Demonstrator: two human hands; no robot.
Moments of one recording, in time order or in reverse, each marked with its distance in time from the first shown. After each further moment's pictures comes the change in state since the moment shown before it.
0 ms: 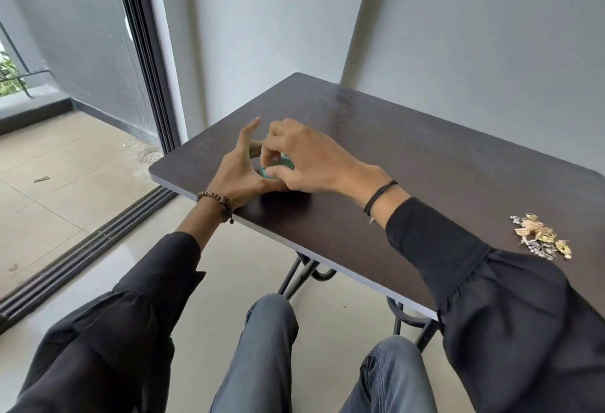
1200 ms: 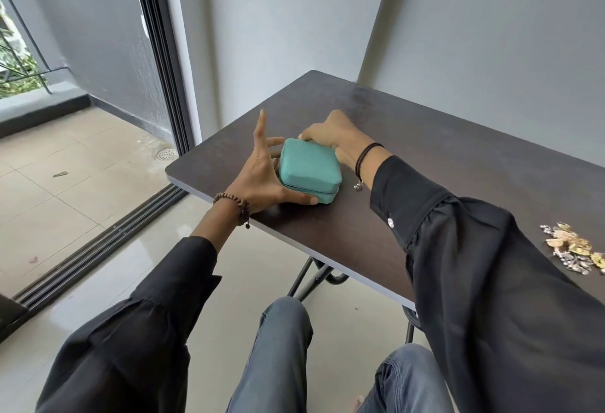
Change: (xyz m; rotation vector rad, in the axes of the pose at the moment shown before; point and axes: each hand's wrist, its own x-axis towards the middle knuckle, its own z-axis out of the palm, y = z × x) left_hand 0.006 -0.006 0.003 -0.092 -0.111 -0.009; right_hand 0.064 0.055 0.024 0.720 0.119 0.908
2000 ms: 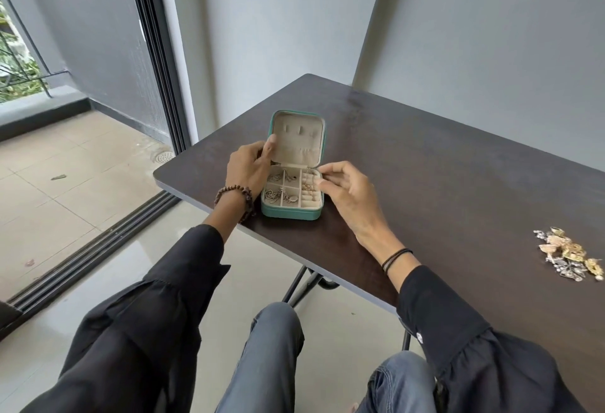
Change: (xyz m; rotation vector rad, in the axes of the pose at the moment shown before) left_hand 0.034 -0.011 0.009 0.204 0.359 -0.190; right_hand -0.061 0.111 -0.003 0.346 0.082 -0.310
